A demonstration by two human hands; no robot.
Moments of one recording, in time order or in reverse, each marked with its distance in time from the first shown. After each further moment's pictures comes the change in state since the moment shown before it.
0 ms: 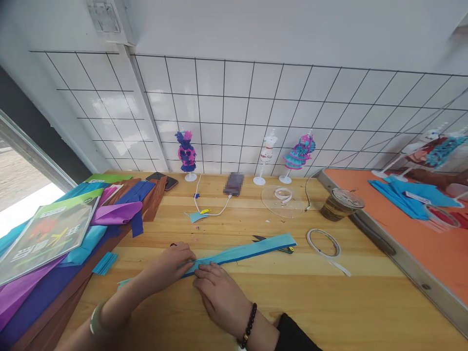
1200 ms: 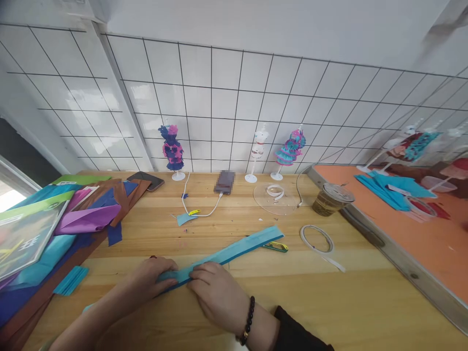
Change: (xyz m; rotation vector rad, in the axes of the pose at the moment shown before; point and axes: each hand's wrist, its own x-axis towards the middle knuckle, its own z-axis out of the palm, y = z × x) left_hand -0.005 -0.005 -0.004 -0.121 -0.134 -0.173; right_hand 0.009 0.019 -0.012 -0.024 0.043 -0.089
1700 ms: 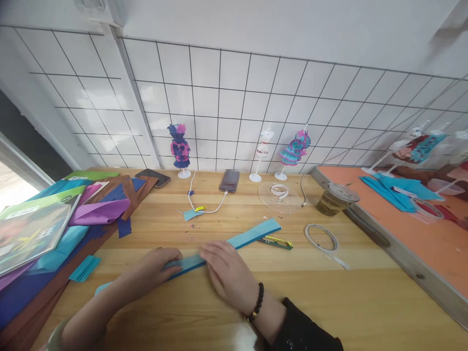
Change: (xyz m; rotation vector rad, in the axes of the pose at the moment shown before) left_hand -0.008 0.005 -0.011 -0.005 0.004 -0.008; right_hand -0.004 0.014 -0.003 -0.084 0.198 0.020
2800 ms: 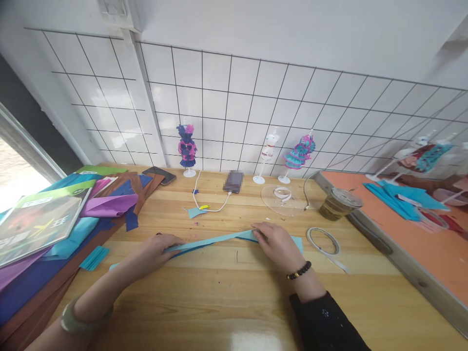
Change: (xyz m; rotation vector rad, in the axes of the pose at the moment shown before) left_hand 0.004 -0.031 0.001 -0.010 0.179 0.088; right_hand -0.019 0.083 -0.070 -0.228 -0.117 0.336
